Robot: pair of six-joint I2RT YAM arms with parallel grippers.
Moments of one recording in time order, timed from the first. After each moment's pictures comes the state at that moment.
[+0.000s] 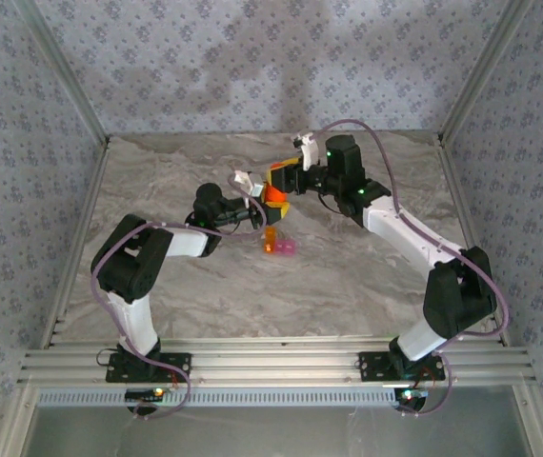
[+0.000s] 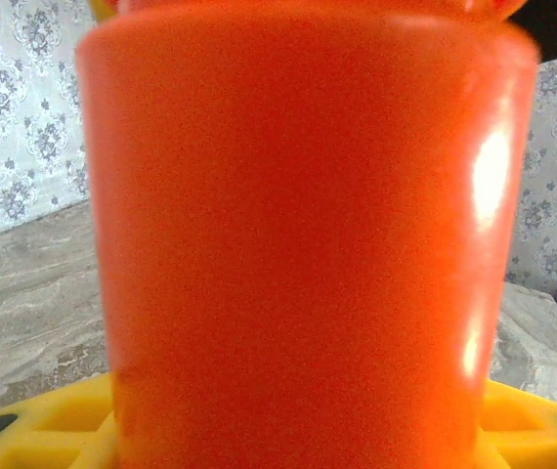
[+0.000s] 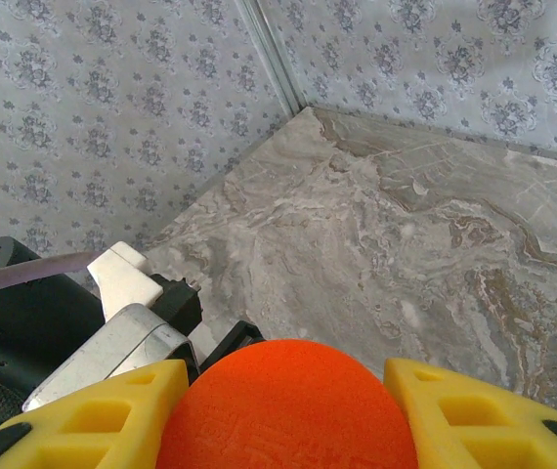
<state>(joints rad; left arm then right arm) -0.50 1.87 0.88 1.07 0.77 -0.22 0.49 1.57 1.26 -0.03 -0.51 0.21</state>
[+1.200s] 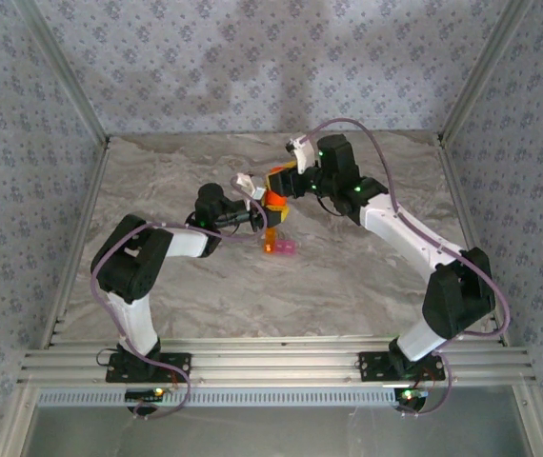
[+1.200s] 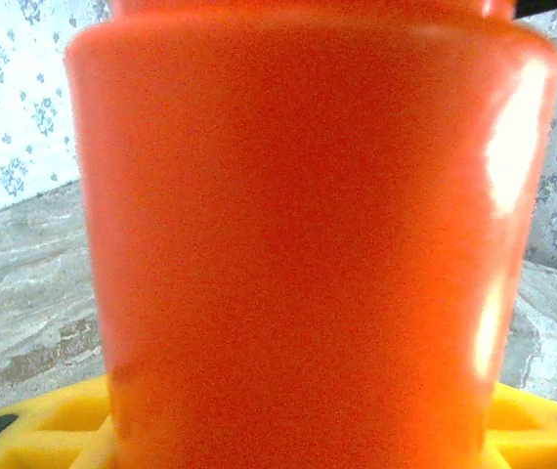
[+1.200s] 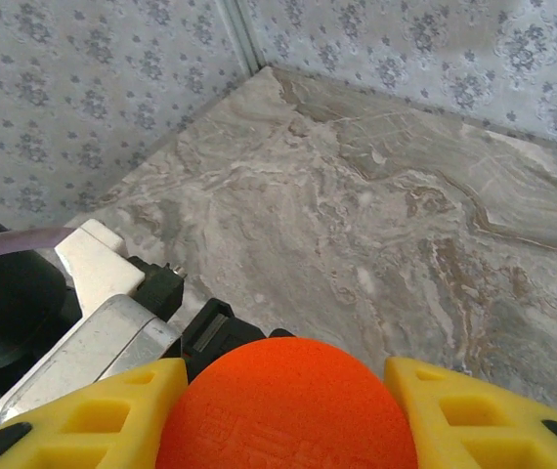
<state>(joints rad) -0.50 1.87 0.88 0.99 0.77 -0.16 0.52 1.57 1.32 -0.20 -0.37 0.09</state>
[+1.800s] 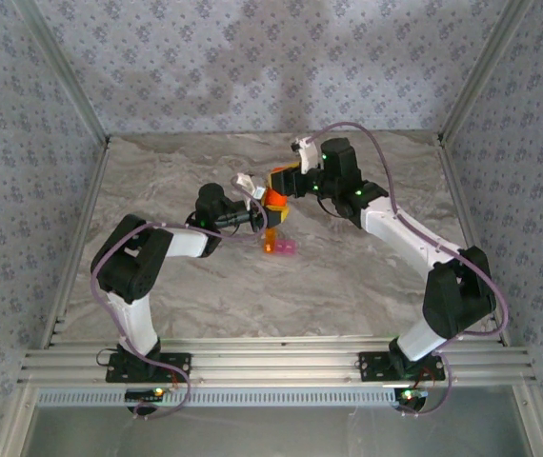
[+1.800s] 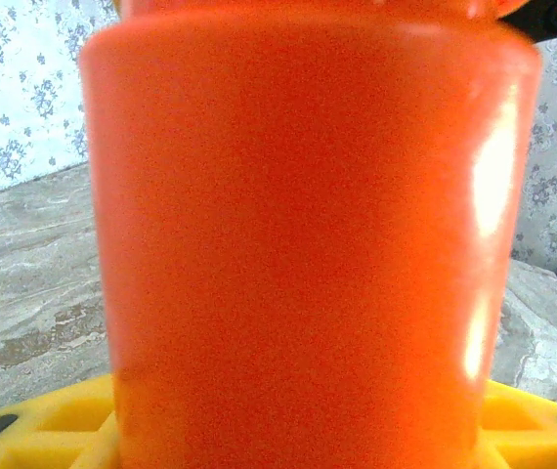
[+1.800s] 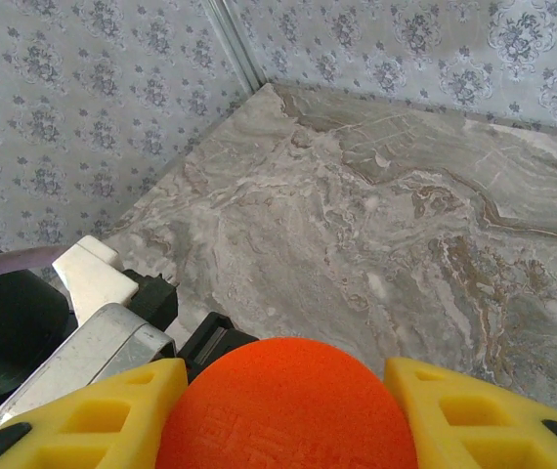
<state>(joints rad) -0.50 1.87 0.88 0.98 0.77 -0.19 0.51 1.57 1.26 -0.10 -0.41 0.20</state>
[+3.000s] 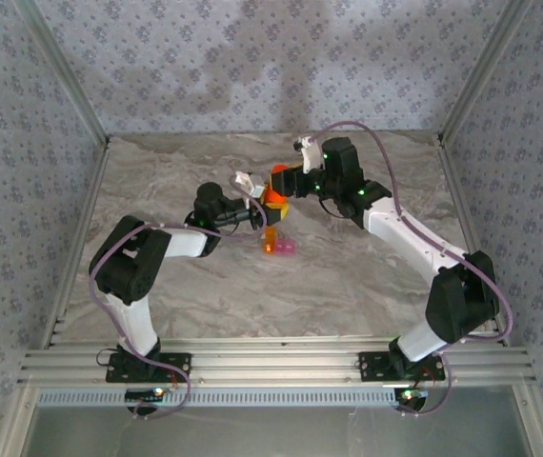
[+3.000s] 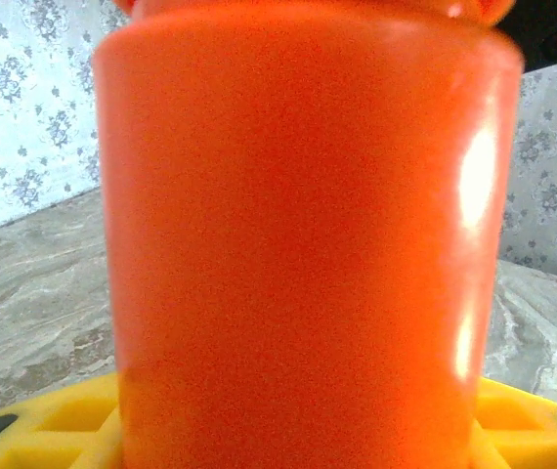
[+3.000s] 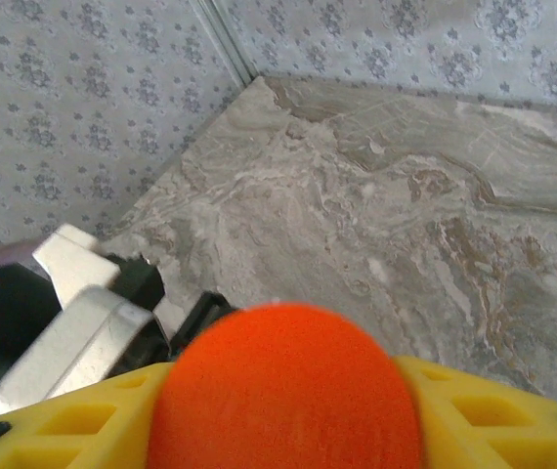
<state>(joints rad) -0.50 1.85 0.88 1.00 0.75 -0.17 0.51 1.54 1.28 -0.16 -0.39 0.24</state>
